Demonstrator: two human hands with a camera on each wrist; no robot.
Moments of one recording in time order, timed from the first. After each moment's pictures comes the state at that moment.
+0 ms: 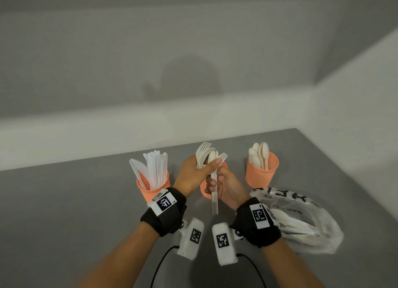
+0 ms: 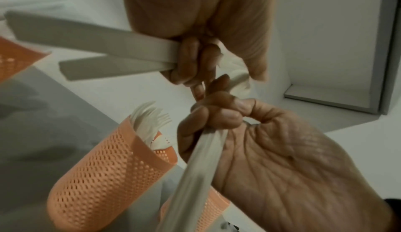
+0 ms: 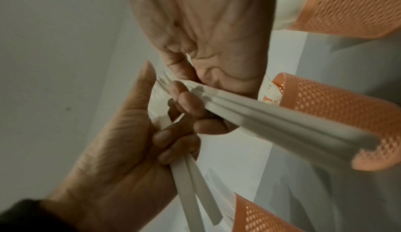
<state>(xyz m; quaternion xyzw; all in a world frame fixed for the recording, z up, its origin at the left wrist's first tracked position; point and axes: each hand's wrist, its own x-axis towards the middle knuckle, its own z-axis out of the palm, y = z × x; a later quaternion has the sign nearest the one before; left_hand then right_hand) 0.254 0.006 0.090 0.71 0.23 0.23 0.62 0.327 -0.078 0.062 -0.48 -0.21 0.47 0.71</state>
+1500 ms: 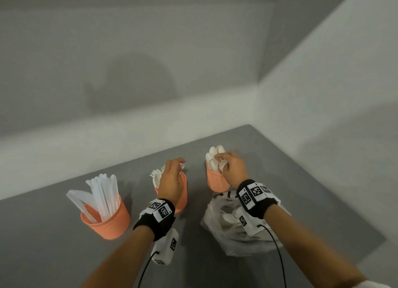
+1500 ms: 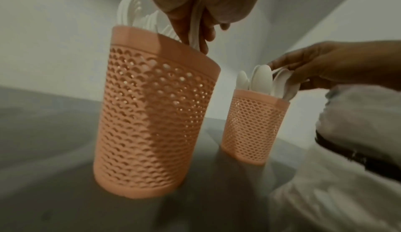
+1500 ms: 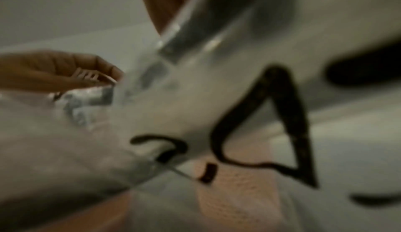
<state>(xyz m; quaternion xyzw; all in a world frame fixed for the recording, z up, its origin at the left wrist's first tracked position) 0.335 0.011 0.022 0.86 0.18 0.29 0.37 0.461 -0.137 0.042 -0.87 -0.29 0.05 0.40</state>
